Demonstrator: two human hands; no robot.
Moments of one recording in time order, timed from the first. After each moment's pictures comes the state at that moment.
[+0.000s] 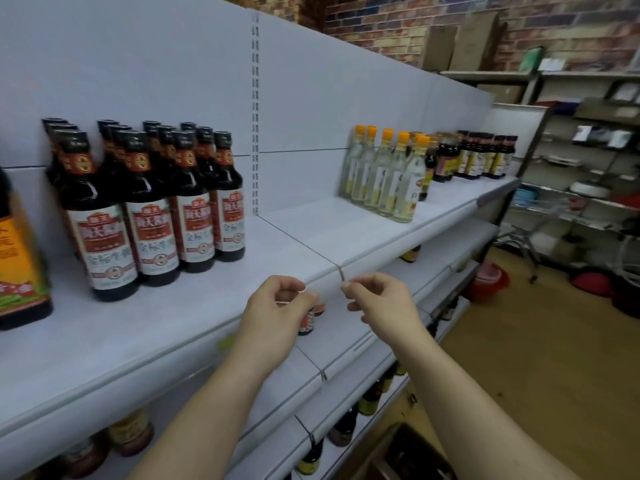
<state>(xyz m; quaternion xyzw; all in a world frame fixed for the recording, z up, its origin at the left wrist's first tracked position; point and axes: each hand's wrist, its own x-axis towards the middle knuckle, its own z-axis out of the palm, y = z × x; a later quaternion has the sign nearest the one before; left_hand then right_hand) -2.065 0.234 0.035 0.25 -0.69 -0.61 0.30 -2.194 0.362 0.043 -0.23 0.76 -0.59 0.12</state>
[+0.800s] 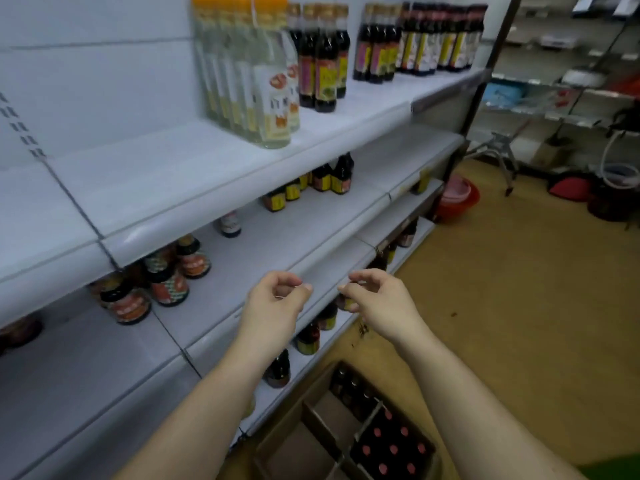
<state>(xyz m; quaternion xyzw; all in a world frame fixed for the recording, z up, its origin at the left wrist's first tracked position) -2.364 0.438 -0.067 0.31 -0.71 -0.60 0.19 -2.475 0.582 -0.068 -0.13 0.79 -0.56 0.22</state>
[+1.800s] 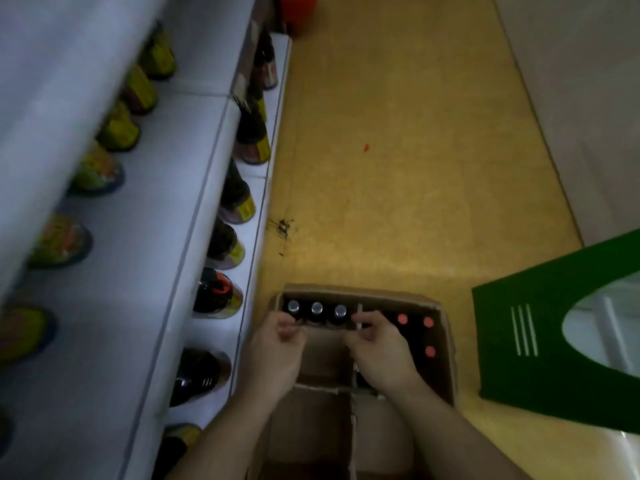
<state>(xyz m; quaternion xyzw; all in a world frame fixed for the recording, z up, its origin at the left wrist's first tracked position) -2.583 0.414 -0.558 0.19 -0.86 -0.43 -0.21 -2.563 0.585 -0.562 0.31 0.78 -0.49 0.22</state>
